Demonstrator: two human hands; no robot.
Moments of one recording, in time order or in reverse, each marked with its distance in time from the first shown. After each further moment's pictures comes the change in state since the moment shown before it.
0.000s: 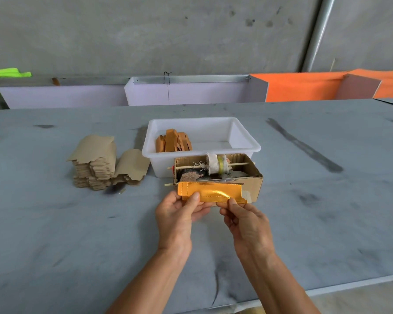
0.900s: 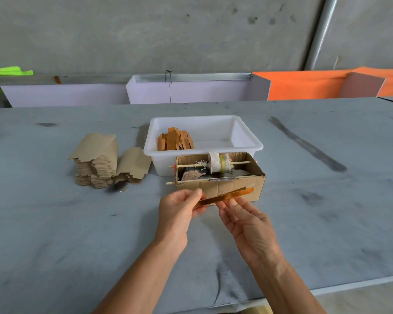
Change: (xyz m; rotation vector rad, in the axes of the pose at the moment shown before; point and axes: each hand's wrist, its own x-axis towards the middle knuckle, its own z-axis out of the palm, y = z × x) left_hand 0.015 0.005 -0.003 0.220 0.007 -0.110; right_hand 0.005 0.005 -0.012 0.224 -0.258 0.024
